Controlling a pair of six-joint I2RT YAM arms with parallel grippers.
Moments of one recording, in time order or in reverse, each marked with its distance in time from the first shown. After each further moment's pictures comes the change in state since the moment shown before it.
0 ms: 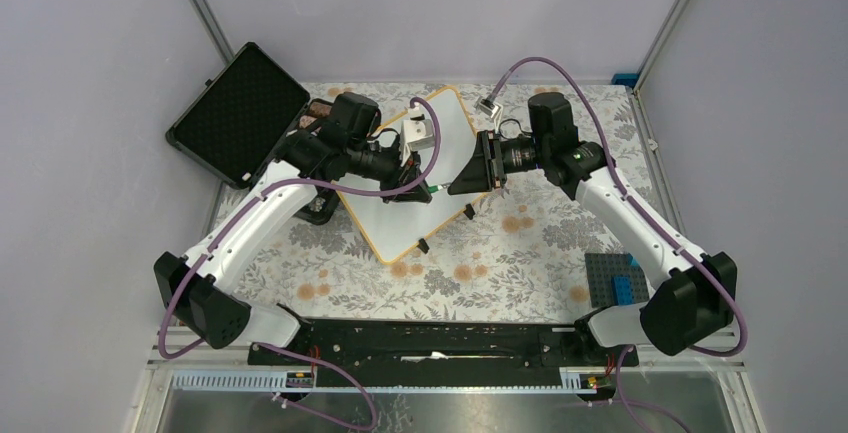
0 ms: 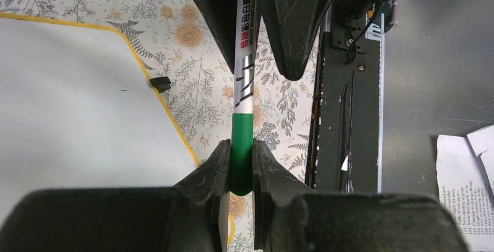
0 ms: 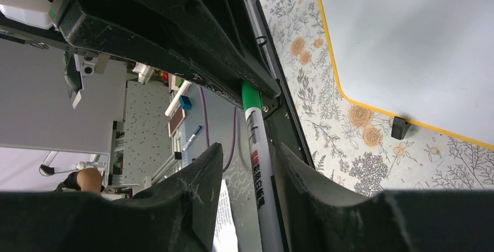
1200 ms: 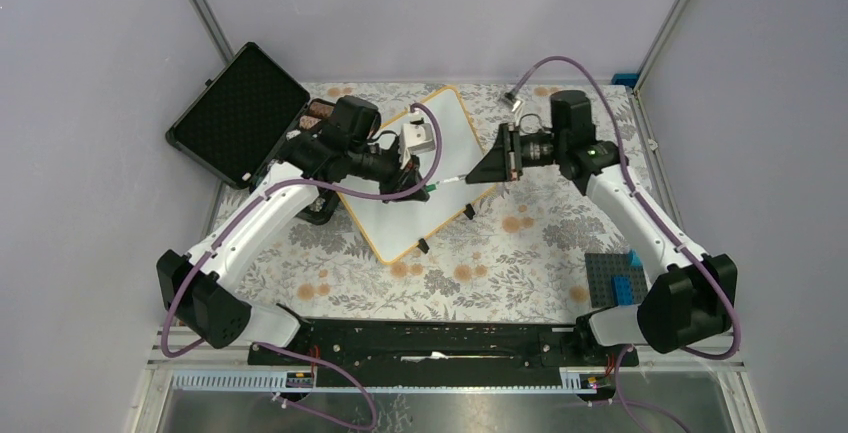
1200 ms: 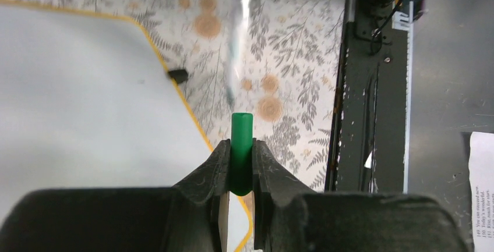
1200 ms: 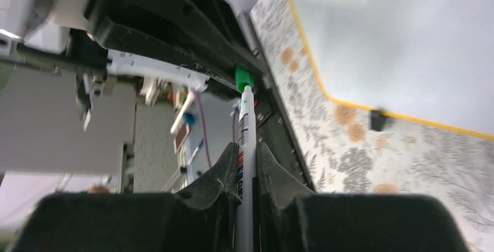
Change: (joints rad) left arm 0.005 0.007 -0.038 0.054 -0.016 0.048; right arm -0.092 0.005 -0.037 0.033 -0.053 0.014
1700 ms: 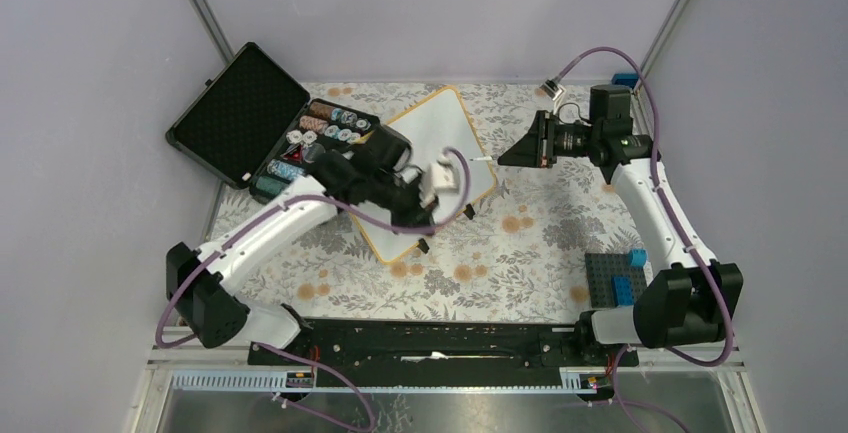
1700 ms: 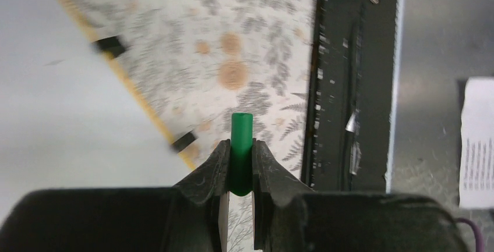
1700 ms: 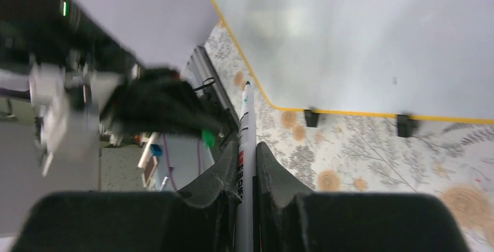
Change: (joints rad) left arm -0.095 -0.007 -0.059 -0.112 -0.131 0.035; right arm -0.244 -0.005 0.043 -0.146 0.003 -0.140
